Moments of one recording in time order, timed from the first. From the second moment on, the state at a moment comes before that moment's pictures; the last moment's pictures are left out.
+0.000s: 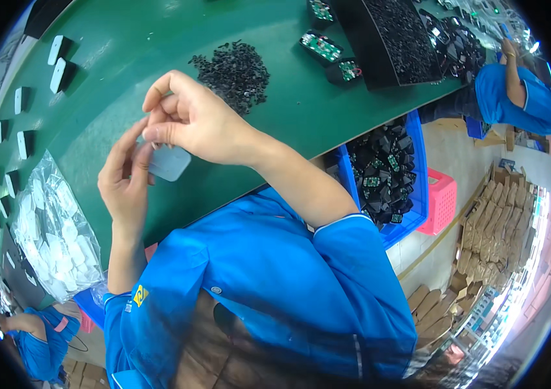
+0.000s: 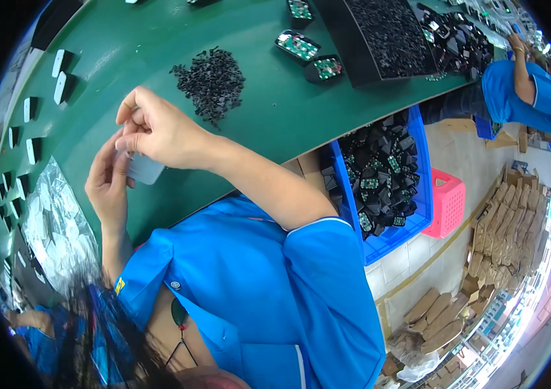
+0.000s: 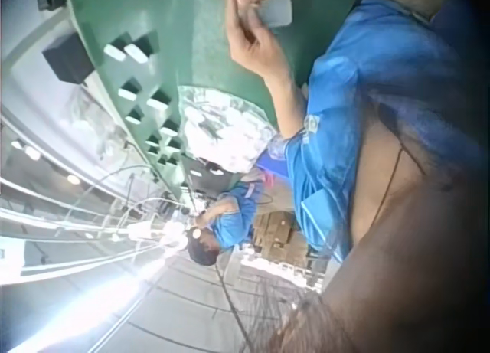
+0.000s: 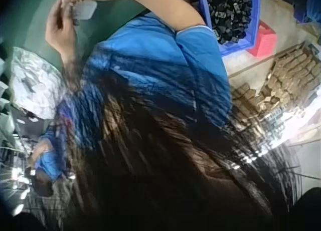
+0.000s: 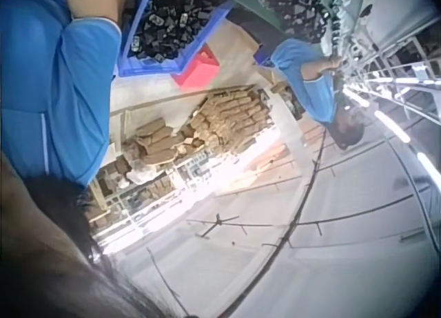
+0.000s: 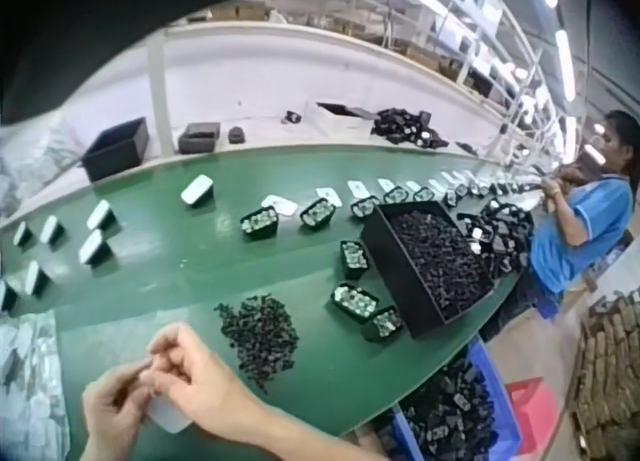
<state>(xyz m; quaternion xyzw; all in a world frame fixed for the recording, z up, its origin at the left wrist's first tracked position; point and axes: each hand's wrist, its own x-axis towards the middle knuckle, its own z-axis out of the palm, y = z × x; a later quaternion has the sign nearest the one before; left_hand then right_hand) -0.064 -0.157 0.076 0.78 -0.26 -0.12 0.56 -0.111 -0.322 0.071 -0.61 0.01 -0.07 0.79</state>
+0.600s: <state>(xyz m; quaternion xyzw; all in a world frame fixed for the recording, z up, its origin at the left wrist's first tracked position) -0.063 -0.146 0.074 0.75 -0.32 -0.08 0.57 -0.114 -0.304 0.077 -0.57 0.06 -0.01 0.82</state>
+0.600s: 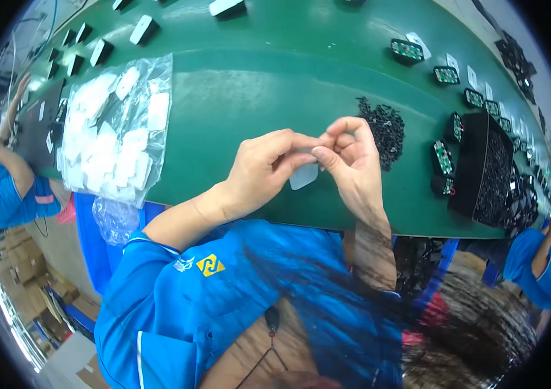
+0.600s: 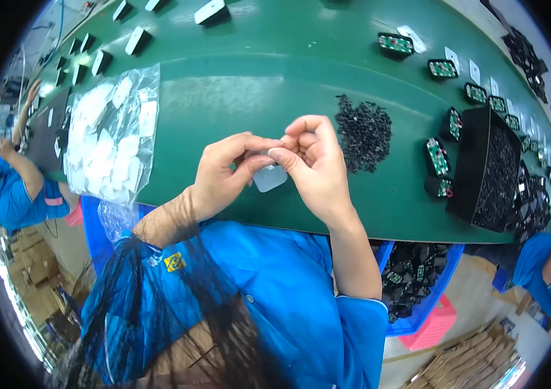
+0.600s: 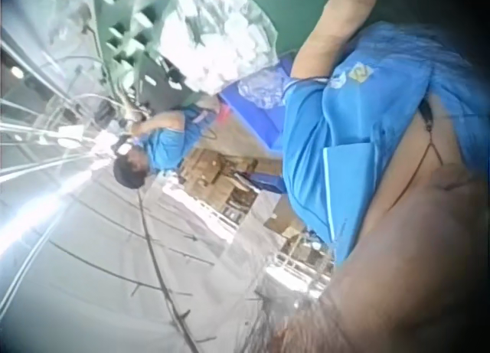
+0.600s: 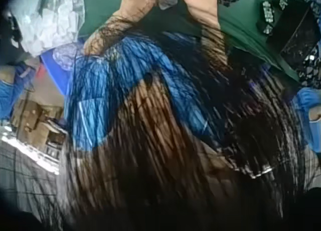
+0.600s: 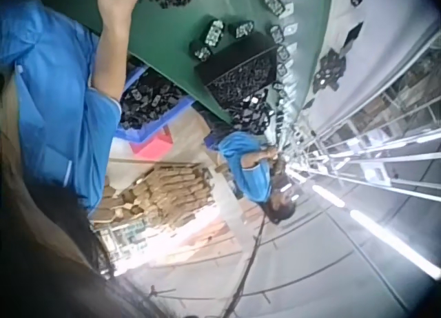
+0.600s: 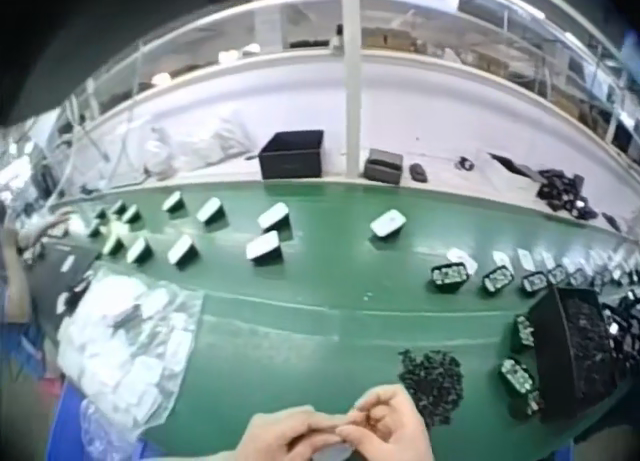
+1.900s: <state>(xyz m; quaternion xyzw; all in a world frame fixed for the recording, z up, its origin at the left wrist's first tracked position) -0.068 -0.128 0.060 0.58 -0.07 -0.25 0.77 -0.115 -0.269 0.069 -0.84 0.04 -0.19 0.50</state>
